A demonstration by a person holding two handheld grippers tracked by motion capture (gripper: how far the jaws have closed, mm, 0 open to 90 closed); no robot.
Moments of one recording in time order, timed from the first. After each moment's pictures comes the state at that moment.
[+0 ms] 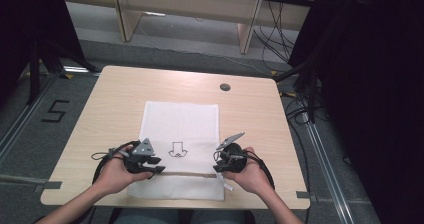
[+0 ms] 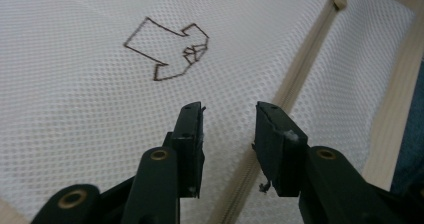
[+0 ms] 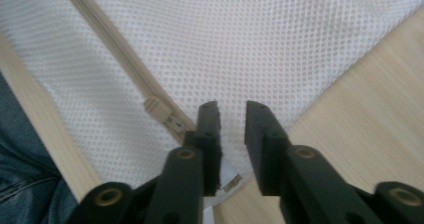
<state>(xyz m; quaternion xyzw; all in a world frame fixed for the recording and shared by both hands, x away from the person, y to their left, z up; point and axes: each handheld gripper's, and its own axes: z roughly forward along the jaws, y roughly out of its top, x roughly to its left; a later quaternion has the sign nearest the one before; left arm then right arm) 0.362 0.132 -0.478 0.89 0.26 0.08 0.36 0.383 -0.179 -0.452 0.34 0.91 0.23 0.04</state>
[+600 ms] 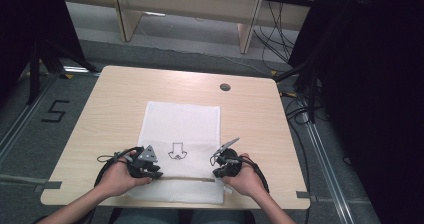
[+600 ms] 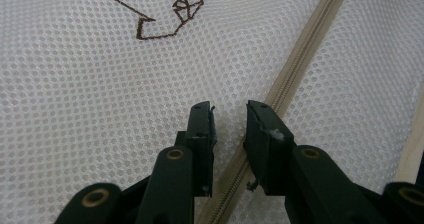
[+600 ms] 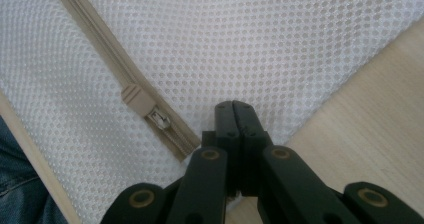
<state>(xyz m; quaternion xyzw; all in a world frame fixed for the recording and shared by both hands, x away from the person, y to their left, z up) 0.363 0.134 -0.497 0.92 0.25 0.07 0.30 0.384 -0.174 -0.483 0.35 0.91 0.21 0.01</state>
